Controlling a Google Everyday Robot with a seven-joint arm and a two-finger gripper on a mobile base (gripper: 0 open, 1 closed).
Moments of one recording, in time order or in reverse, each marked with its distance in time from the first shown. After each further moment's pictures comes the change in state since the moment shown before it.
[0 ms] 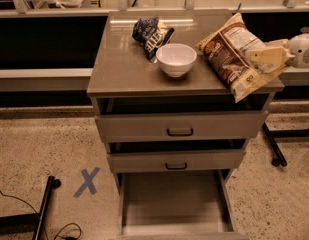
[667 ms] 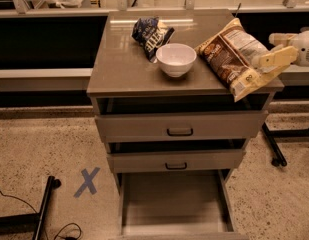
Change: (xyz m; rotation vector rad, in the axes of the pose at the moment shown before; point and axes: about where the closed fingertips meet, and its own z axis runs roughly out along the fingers) arm -0.010 0.001 -0.005 0.006 -0.021 -0.051
